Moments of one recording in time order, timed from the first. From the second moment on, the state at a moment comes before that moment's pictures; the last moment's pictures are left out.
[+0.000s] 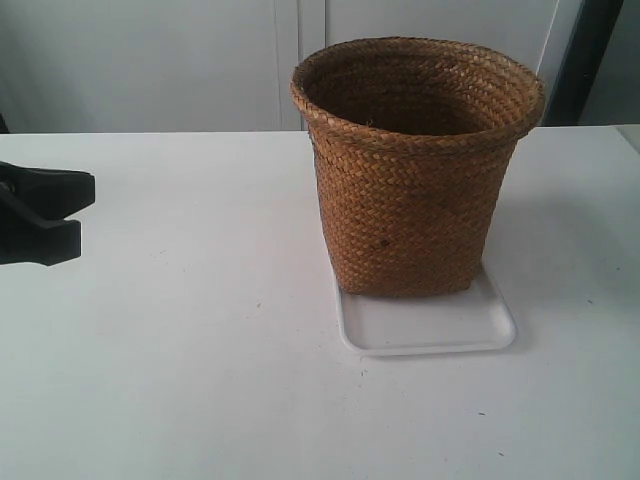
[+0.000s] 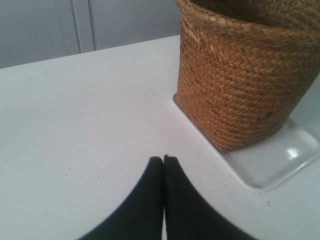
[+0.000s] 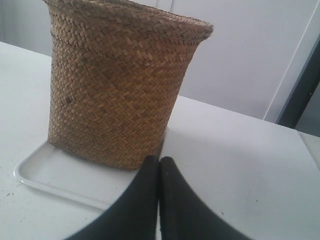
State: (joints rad) left arm -0.50 0.86 -0.58 -0.42 0.18 0.32; right arm 0.22 0.01 0.00 0.14 0.17 -0.32
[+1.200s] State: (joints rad) left arm -0.05 0.09 -0.01 -0.01 0.22 0.32; right arm 0.22 0.00 0.00 0.14 0.17 -0.32
